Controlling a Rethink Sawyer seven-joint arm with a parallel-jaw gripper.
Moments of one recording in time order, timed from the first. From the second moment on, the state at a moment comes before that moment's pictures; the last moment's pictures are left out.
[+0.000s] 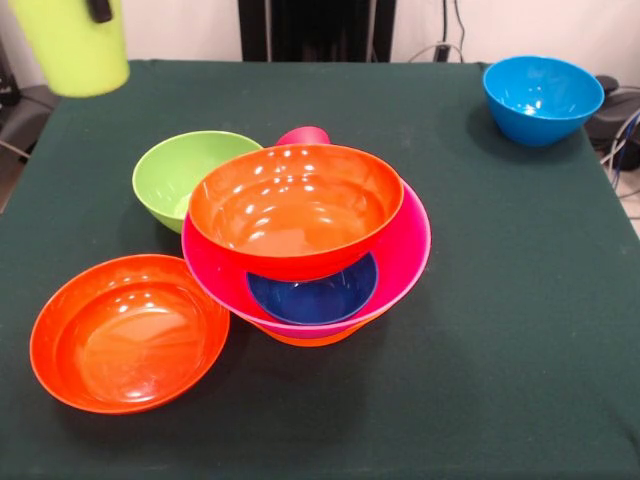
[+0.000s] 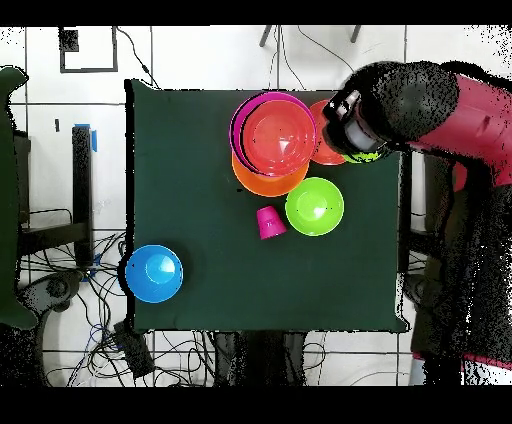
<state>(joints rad) -0.53 -0.73 0.24 1.14 -0.19 1.14 2.20</state>
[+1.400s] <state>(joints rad) -0.47 -0.73 0.20 1.20 -0.09 0.93 2.20</state>
